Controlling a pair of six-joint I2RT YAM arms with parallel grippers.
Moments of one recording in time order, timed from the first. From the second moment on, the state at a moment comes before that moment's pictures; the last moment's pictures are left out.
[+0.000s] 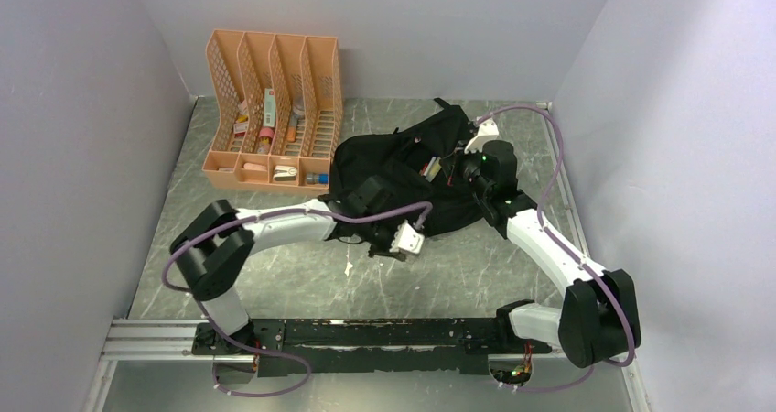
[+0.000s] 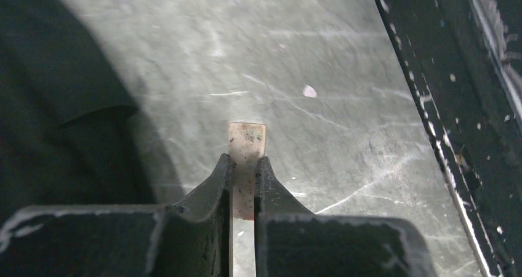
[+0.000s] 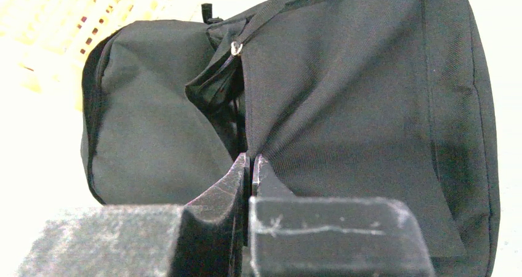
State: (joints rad) left arm -0.94 1.74 1.07 -0.29 0.66 0.86; right arm 0.30 1.22 0.76 0.14 -0.13 0.23
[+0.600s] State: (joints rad) left arm -0.73 1.45 0.97 0.15 0.50 -0.03; right arm 0.30 1.22 0.74 0.17 -0.15 0.27
